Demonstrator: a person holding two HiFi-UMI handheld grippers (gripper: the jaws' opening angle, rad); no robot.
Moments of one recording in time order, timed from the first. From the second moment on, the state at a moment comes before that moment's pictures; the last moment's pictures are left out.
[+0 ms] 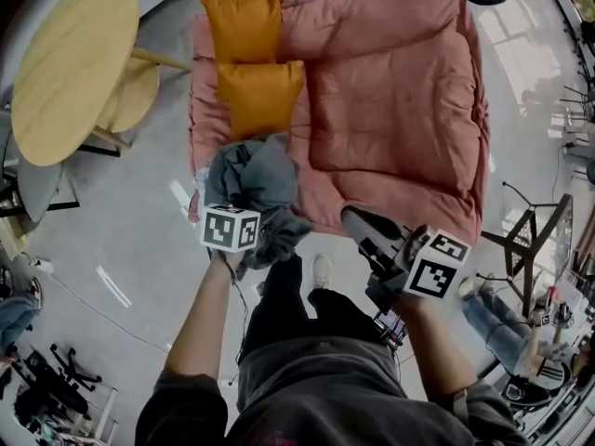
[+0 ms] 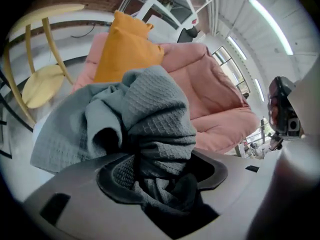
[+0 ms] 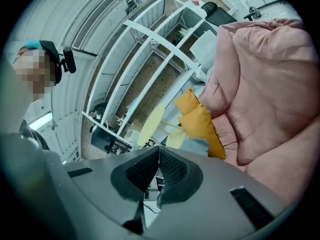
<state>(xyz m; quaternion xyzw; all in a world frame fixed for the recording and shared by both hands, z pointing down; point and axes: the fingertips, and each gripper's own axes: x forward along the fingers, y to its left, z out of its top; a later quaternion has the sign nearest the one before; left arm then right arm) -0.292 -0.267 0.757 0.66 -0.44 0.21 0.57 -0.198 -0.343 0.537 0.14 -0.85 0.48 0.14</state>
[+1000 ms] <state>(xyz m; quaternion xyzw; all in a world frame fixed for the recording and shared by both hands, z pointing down) -0.300 -0.251 0.640 0.70 -0.53 0.17 0.45 -0.196 -0.306 0.493 0.12 -0.87 0.45 0.13</state>
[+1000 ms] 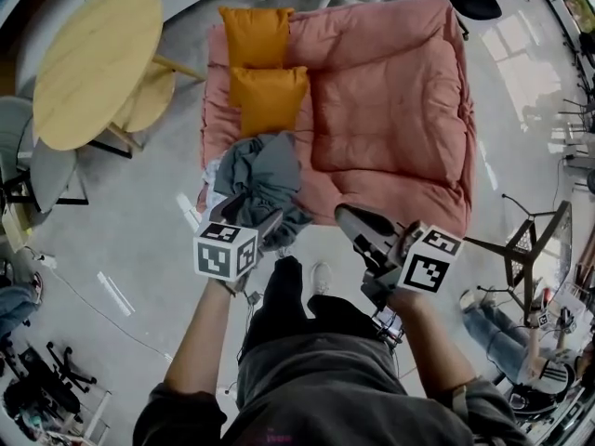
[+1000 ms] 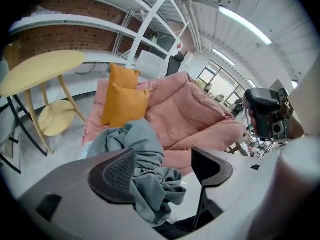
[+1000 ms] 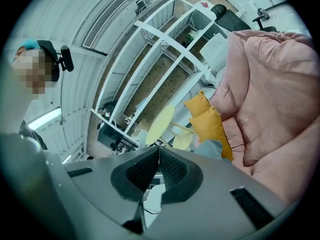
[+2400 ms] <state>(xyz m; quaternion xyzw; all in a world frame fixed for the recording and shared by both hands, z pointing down) -0.197 -0.235 0.455 0.77 -0.54 0.08 0.32 -0.145 -0.262 0.394 0.04 -0.92 0.37 0.11</state>
